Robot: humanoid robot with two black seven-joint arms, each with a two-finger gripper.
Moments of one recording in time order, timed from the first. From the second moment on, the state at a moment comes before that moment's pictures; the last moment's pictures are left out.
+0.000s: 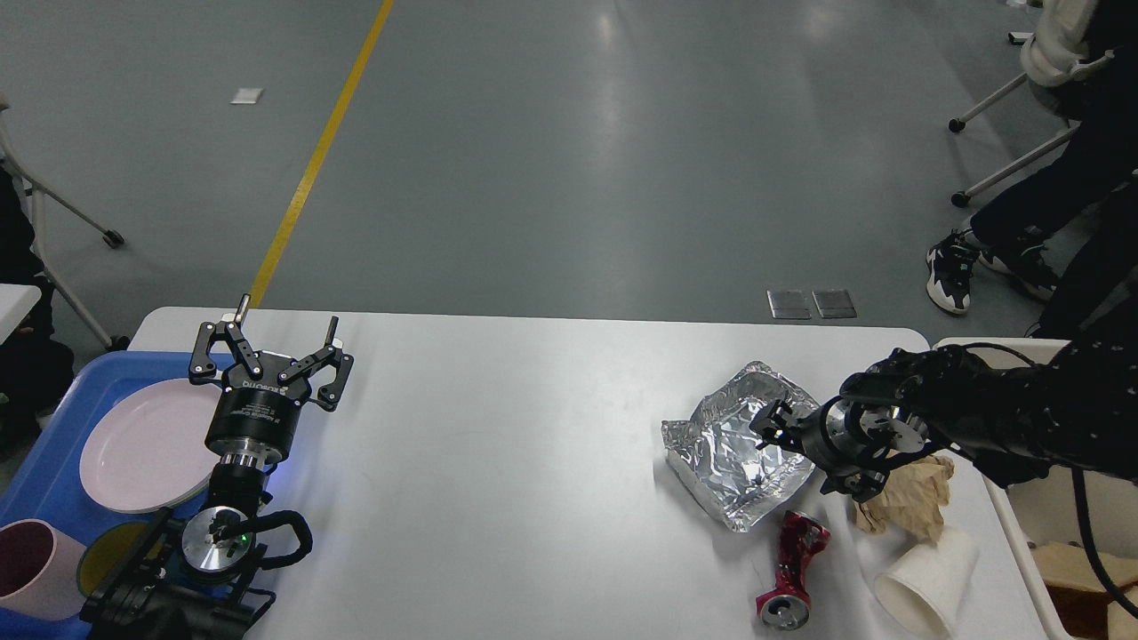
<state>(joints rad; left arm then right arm) -0.30 0.03 -1.47 -0.77 0.13 -0.58 -0.17 1.23 -0.16 -1.03 0.74 0.28 0.28 -0.22</state>
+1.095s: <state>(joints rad) -0.30 0.03 -1.47 -0.77 0.13 -0.58 -0.17 1.18 -0.11 -0.99 0.69 0.23 0.29 -0.36</state>
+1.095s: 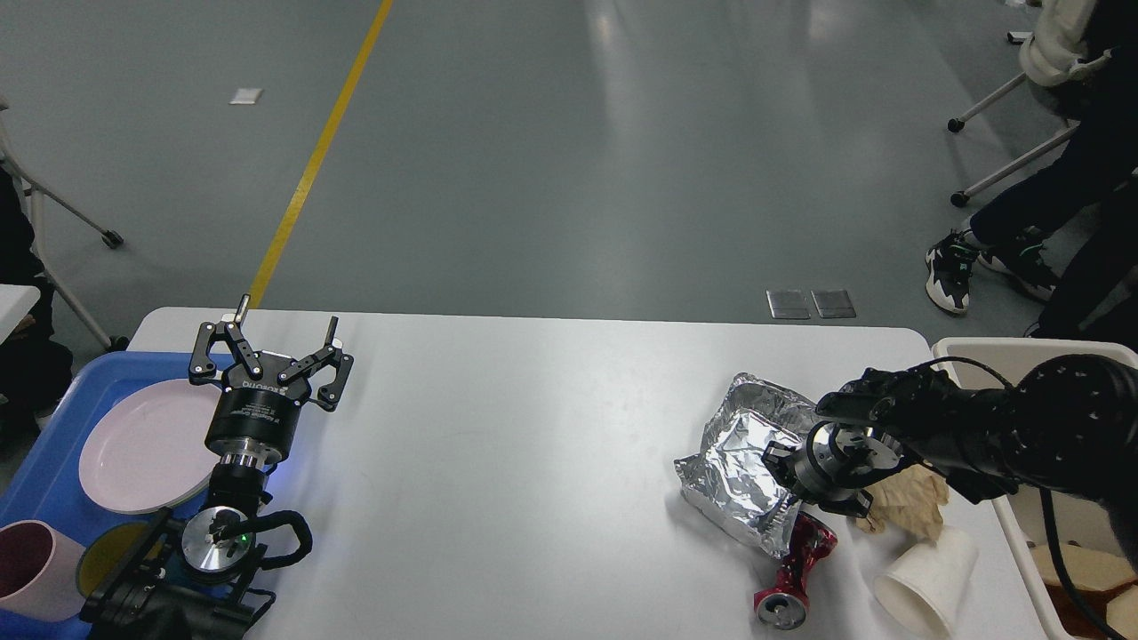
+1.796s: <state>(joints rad) -0.30 0.03 -1.47 -0.77 0.13 -0.58 -0.17 1.78 -0.34 -1.10 1.17 0.26 0.47 -0.37</state>
